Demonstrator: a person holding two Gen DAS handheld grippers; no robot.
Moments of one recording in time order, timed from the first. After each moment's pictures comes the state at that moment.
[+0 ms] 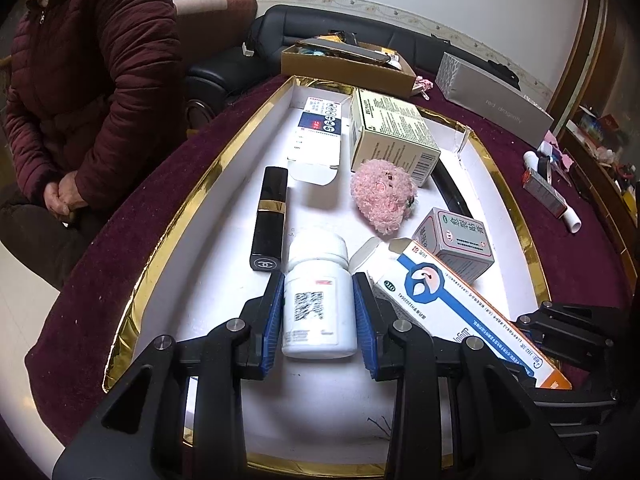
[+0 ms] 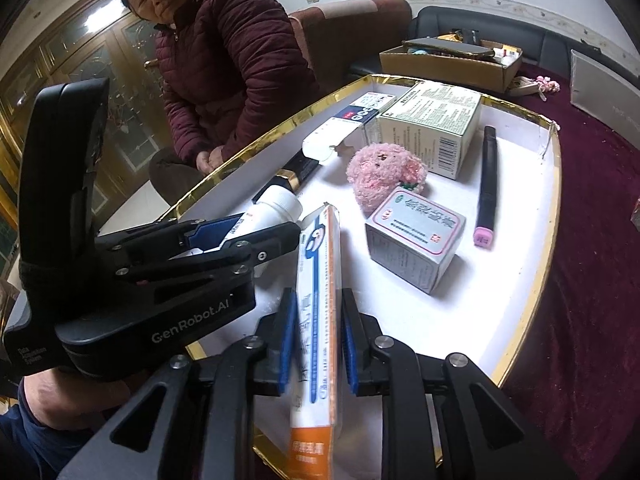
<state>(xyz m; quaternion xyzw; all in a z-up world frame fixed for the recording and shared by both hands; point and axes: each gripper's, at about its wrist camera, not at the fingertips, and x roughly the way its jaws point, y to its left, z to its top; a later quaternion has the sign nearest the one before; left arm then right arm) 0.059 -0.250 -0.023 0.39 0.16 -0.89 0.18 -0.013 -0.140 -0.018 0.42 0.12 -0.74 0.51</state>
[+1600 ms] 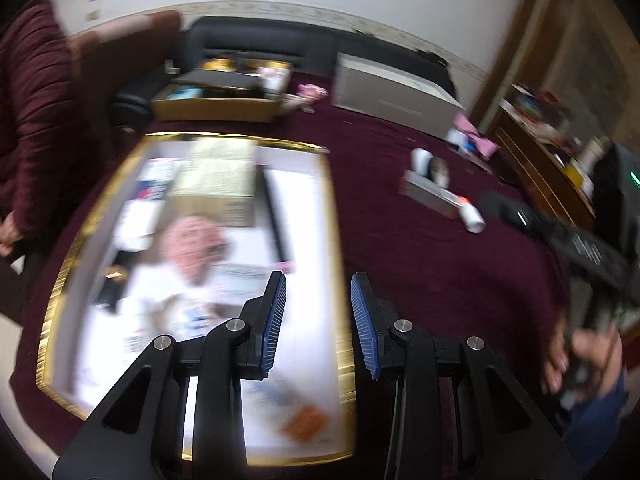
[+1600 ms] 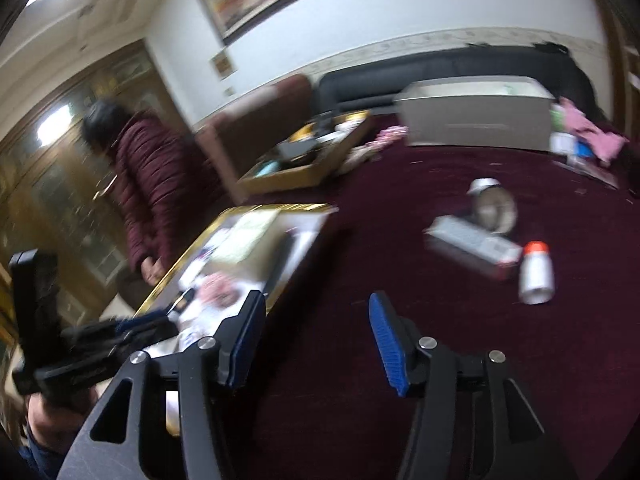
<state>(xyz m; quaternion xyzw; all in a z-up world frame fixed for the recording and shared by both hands) -0.006 -0.135 0.044 0.40 0.14 -0.90 0.06 -0.153 0.059 0.050 0.37 -0.06 -0.84 0.39</state>
